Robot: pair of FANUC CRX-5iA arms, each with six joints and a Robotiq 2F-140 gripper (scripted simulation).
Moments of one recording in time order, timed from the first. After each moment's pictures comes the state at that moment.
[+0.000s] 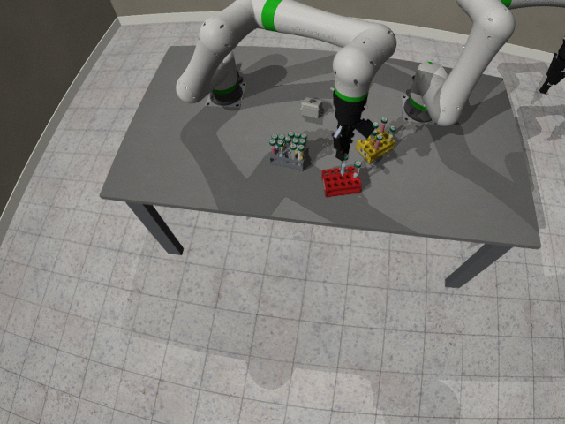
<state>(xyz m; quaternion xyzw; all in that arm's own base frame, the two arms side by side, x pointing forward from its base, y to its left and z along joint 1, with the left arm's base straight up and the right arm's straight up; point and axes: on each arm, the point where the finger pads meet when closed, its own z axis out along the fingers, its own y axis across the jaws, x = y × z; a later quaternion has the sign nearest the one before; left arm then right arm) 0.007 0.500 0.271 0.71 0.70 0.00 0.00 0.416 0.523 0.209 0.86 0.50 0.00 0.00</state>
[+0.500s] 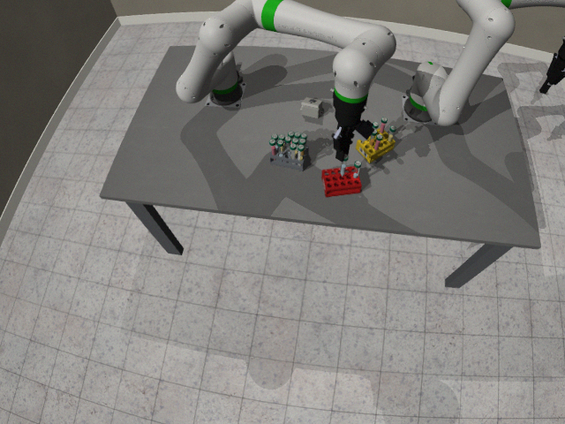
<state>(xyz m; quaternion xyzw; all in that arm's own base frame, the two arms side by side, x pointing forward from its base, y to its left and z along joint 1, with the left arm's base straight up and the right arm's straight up) 0.007 0.500 0.271 0.71 0.70 0.00 0.00 0.416 0.523 0.204 0.86 0.50 0.00 0.00</state>
